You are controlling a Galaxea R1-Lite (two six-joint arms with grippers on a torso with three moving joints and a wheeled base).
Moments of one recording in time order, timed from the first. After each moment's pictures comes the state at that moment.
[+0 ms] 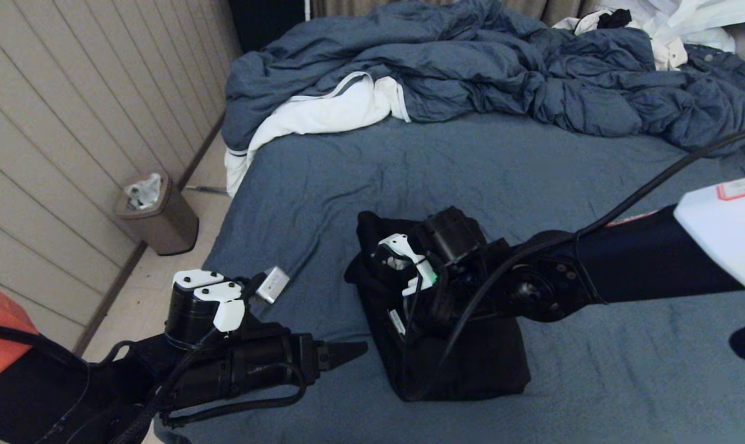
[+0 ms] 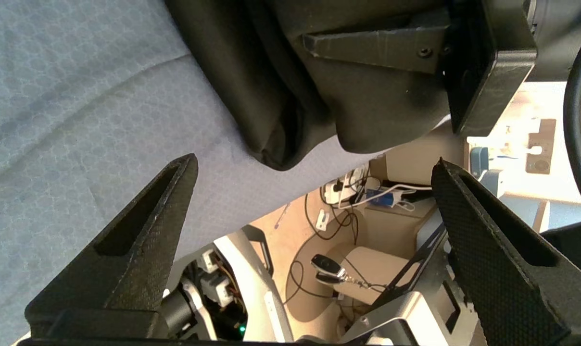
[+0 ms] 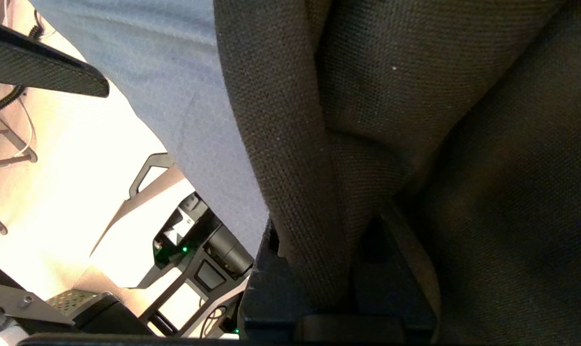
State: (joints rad) left arm -0.64 1.82 -0.49 -0.93 -0.39 -0.57; right arm 0.67 1.99 -1.32 0.11 0.09 0.00
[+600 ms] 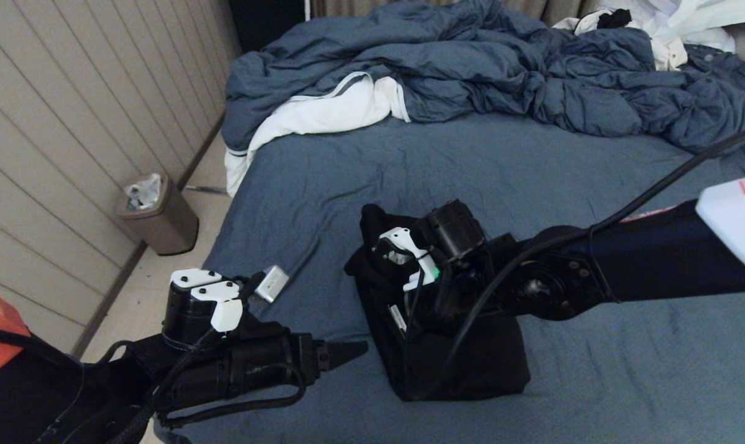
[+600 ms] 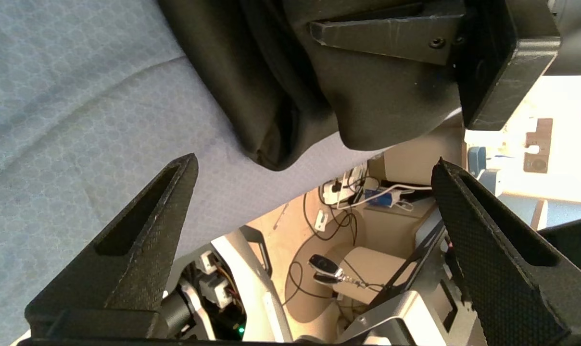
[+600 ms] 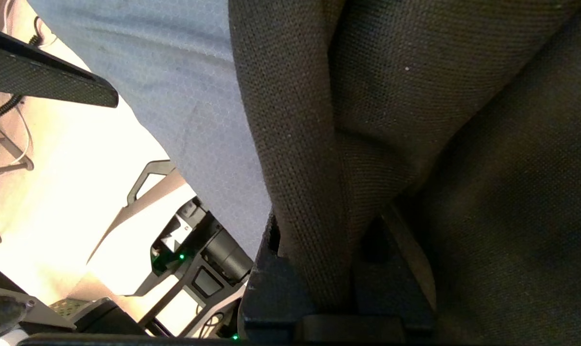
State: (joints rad) left arm -0.64 1.81 -0.49 -0.93 -0.40 -0.57; right arm 0.68 1.97 -1.32 0.10 0.07 0.00
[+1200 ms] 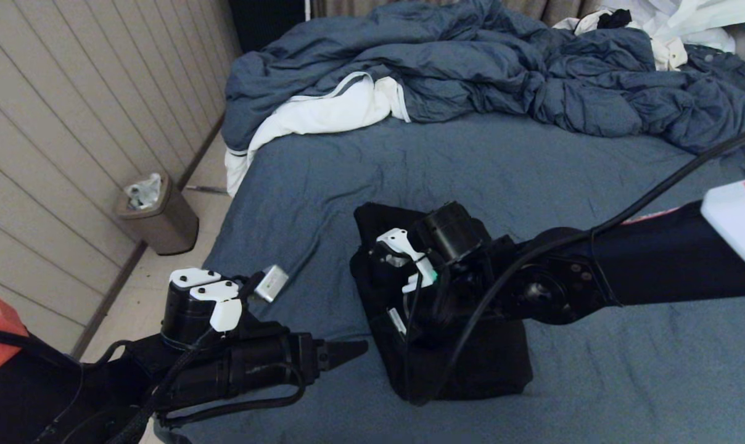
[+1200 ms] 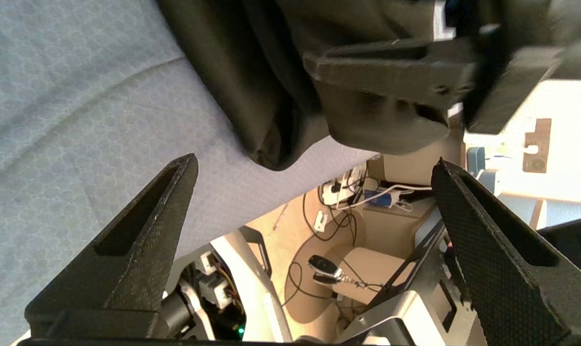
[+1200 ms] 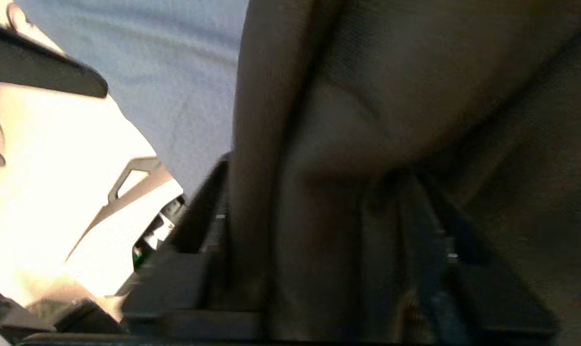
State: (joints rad) left arm -0.64 1.81 -0.49 -0.93 -0.40 -0.57; right arm 0.69 1.96 -1.32 0.10 0.02 -0.02
